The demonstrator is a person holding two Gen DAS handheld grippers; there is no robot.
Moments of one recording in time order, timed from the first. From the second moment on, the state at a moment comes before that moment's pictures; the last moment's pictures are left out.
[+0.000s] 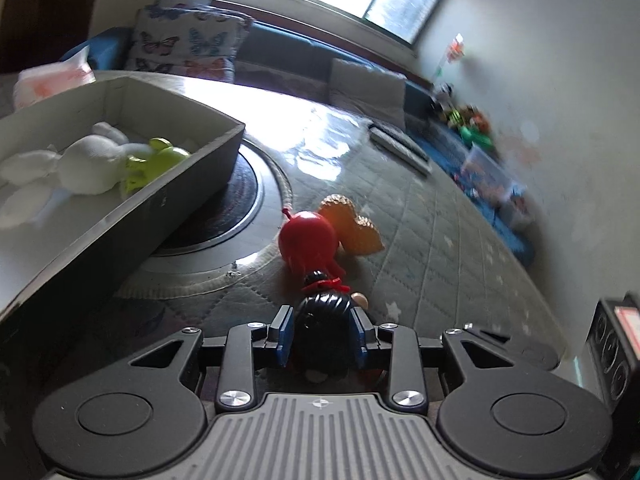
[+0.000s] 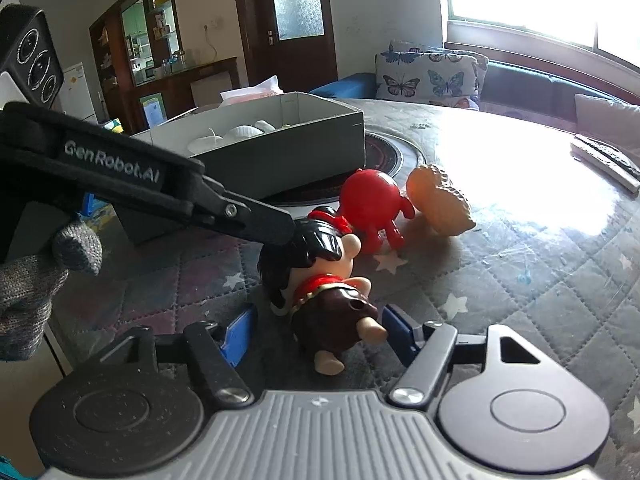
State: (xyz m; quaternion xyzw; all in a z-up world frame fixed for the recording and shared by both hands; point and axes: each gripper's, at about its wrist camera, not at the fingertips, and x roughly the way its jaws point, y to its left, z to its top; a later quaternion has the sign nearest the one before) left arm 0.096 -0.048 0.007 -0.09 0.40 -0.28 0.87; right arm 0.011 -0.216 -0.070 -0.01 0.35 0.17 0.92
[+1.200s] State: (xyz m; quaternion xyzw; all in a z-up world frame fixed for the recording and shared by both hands) left arm 0.108 0.005 -0.055 -0.45 0.46 -0.21 0.74; right arm 0.018 -0.219 -0.073 0.01 0.35 0.18 0.92
